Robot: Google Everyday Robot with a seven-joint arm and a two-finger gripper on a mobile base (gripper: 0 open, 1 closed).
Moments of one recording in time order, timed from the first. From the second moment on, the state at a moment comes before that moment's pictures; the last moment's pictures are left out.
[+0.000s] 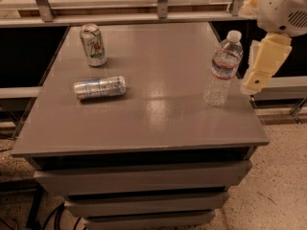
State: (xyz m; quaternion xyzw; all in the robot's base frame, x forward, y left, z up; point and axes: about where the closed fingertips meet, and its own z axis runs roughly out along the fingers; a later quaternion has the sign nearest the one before) arm 0.489 -0.180 1.013 -0.64 0.74 -0.06 0.22
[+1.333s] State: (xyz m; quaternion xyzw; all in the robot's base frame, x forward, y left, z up) arm 0.497 -0.064 1.018 -0.74 0.63 -0.03 0.24
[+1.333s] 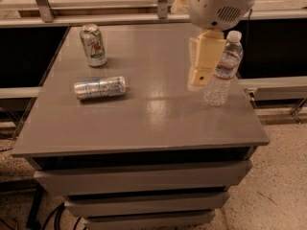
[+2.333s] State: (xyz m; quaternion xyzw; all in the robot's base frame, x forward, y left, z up) arm 0.492 -0.001 0.983 -0.78 0.59 -0.01 0.20
